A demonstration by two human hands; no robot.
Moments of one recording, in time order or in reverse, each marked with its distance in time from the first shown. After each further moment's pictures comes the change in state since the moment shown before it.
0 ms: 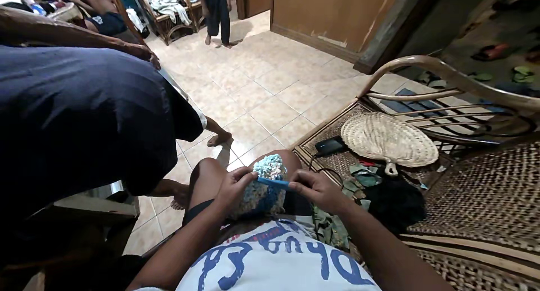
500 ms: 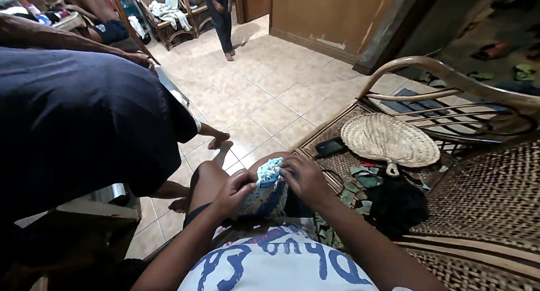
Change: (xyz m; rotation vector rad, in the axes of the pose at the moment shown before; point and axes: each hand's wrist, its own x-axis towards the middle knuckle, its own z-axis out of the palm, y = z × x) left_hand -0.001 -0.010 -0.014 0.176 -0.204 0.339; right_hand 0.025 0.003 0.024 -0.586 0.338 -0.202
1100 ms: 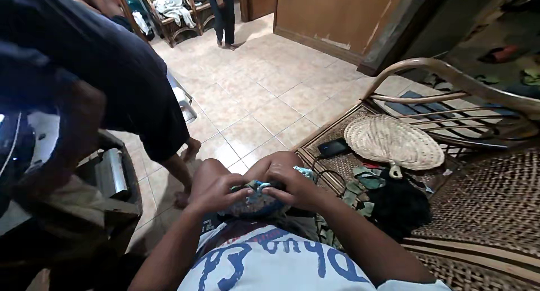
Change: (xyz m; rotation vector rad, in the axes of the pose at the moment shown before) left_hand -0.010 0.003 -0.039 0.249 -0.248 -0.112; right_hand 0.022 -0.015 0.008 0.363 -0.318 -0.301
